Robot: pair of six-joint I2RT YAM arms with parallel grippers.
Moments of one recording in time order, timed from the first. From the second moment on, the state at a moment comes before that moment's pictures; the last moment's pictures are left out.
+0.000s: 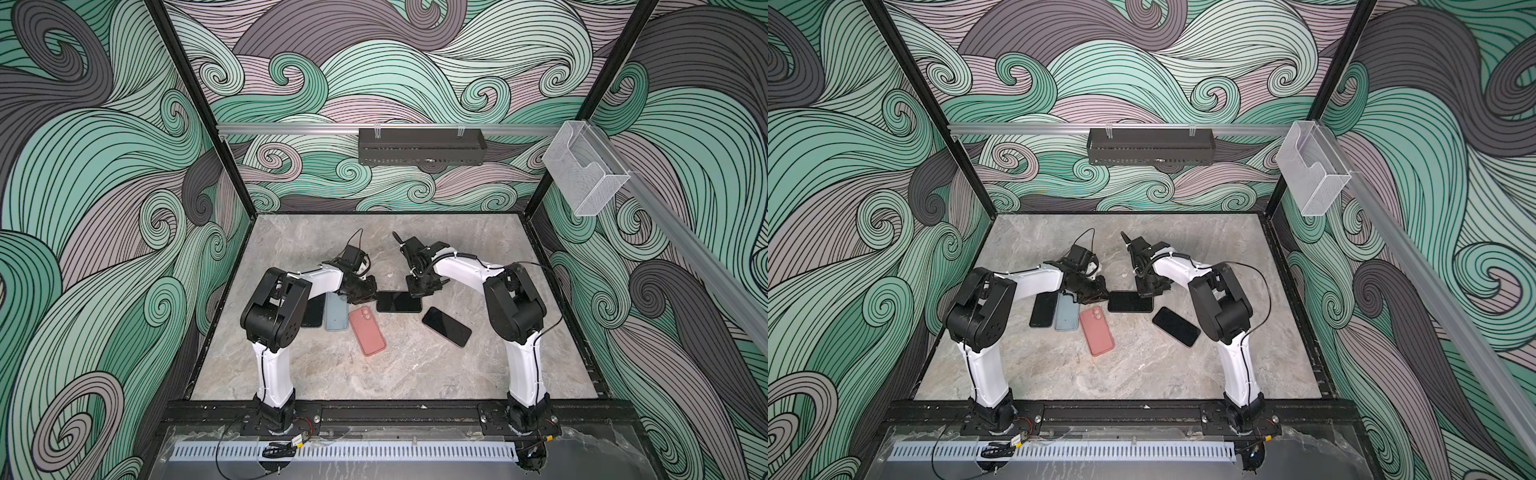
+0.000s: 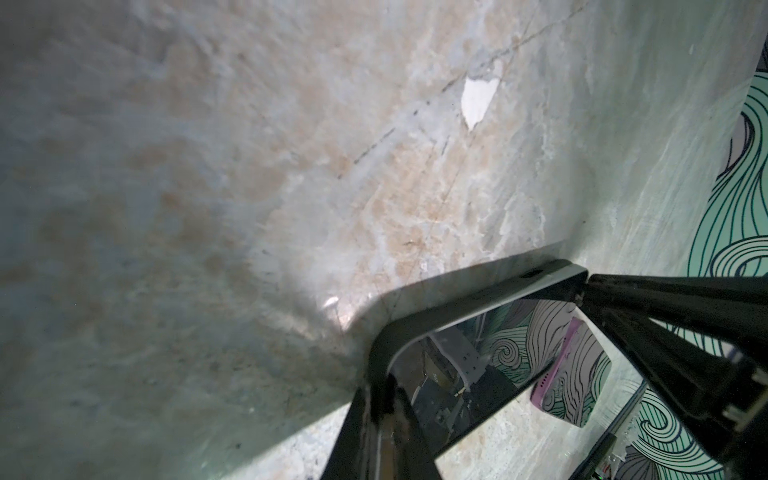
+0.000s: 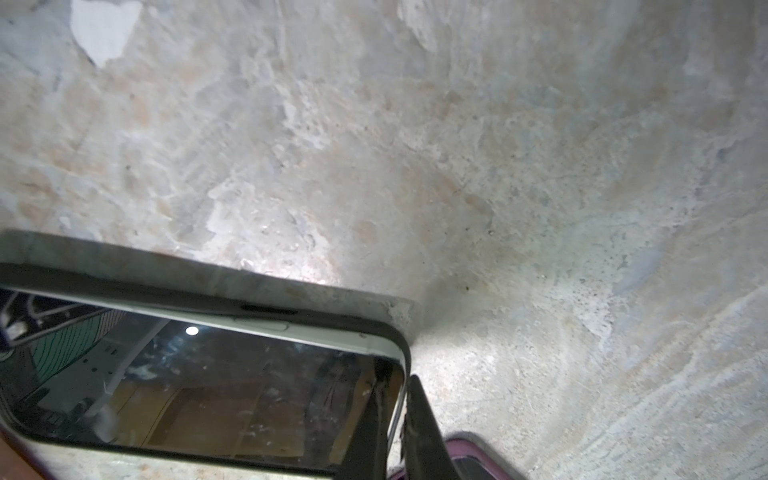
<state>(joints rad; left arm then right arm) -0.43 1.92 1.14 -0.37 0.42 -0.55 0.59 2.12 1.55 -0.91 0.06 0.36</state>
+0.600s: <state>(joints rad) -0.47 1.92 1.16 -0.40 0.32 -0.51 0.57 2.08 1.46 -0.79 0.00 0.41</state>
